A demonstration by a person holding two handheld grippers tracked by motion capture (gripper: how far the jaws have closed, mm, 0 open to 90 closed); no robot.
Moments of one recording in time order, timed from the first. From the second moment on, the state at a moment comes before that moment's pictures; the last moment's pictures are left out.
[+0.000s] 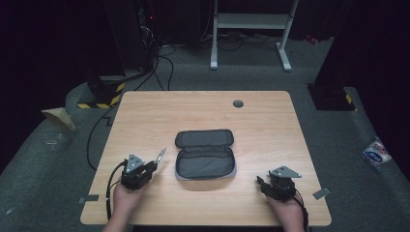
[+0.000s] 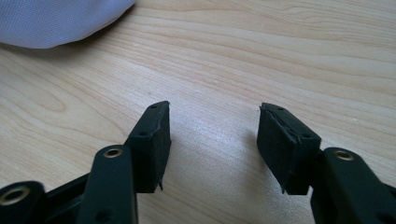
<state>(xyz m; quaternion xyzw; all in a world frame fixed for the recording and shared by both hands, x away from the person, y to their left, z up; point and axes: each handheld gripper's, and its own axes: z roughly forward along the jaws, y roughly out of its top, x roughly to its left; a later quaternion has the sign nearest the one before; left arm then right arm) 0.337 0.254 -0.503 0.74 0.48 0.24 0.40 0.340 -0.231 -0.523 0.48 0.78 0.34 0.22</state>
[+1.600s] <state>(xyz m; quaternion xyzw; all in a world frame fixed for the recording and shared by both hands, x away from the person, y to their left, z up) 0.352 0.191 -0.451 0.77 0.37 0.23 0.47 0.339 -0.231 -0.523 0.48 0.78 0.34 0.22</state>
